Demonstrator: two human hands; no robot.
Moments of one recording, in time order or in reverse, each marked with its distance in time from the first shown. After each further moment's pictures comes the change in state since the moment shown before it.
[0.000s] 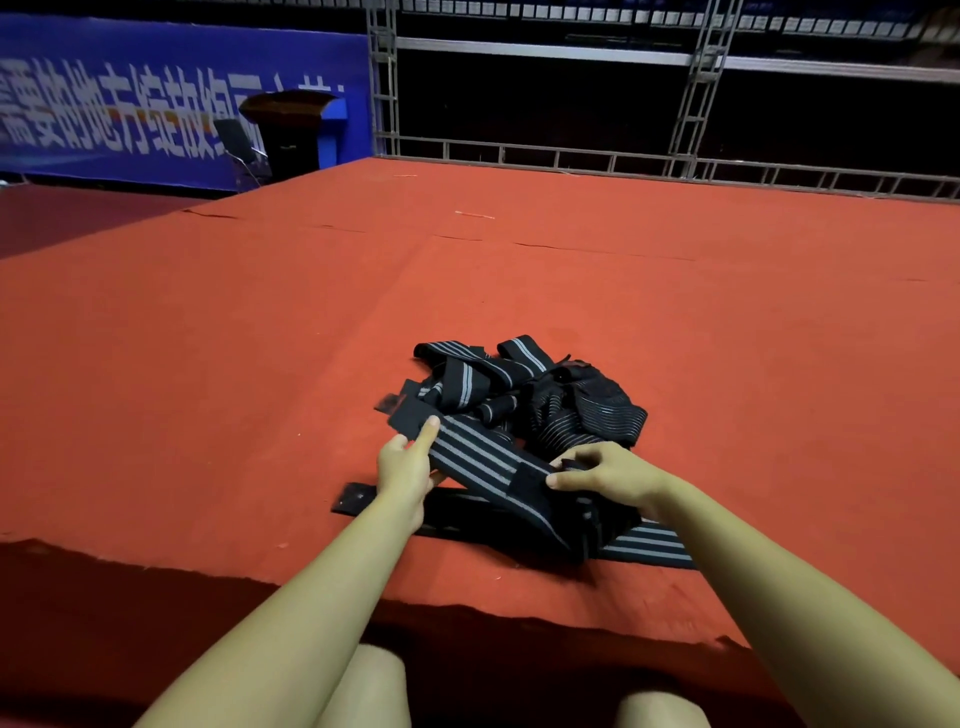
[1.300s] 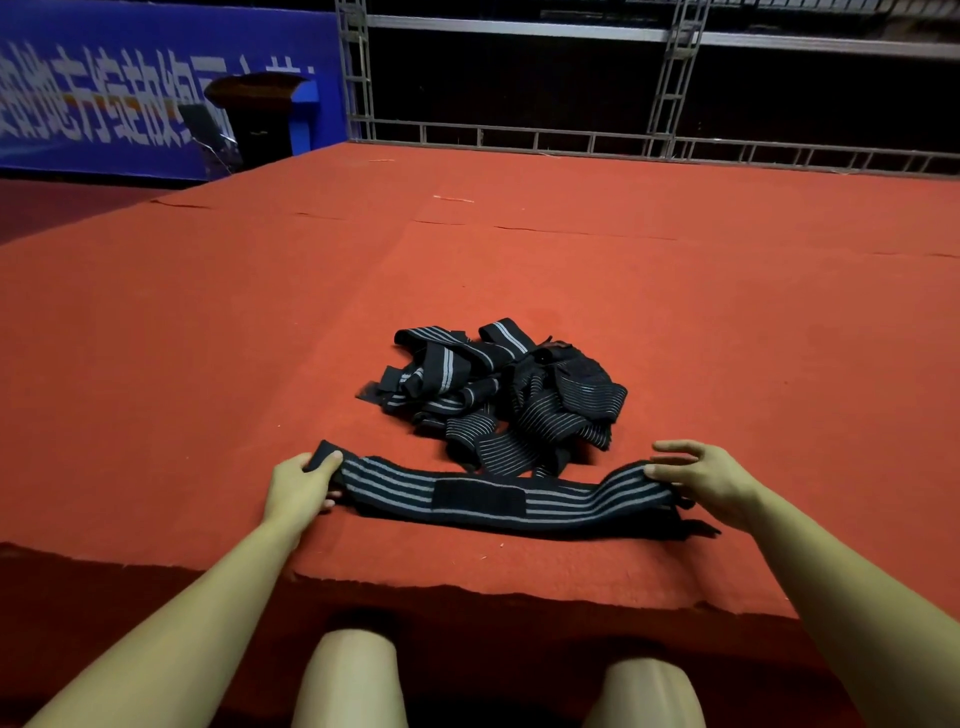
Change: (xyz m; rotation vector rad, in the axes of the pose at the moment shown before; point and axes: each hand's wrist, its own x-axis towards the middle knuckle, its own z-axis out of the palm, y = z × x) left_hand 0.034 -0.001 -0.119 0.628 0.137 0.128; right_hand -0.035 0.100 -0.087 0.241 0.373 0.149
